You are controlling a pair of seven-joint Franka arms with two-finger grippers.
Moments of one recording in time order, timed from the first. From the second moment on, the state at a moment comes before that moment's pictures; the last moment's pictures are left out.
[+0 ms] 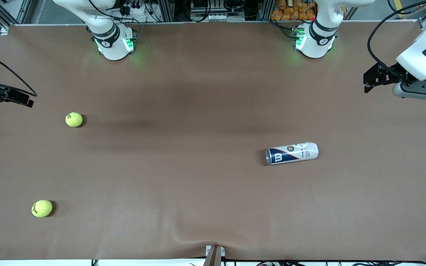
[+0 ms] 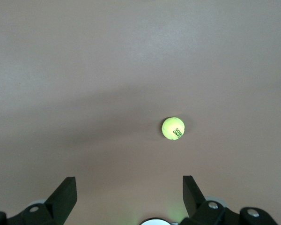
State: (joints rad) left arm -0.16 0.01 -0.01 -1.51 0.06 1.49 0.04; right arm -0.08 0.06 -0.01 -1.55 0.01 1.47 0.11
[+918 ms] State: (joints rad) left arm -0.18 0.06 -0.02 -1.51 0.06 1.49 0.04; right arm -0.11 0.13 -0.02 -1.56 0.01 1.41 0.08
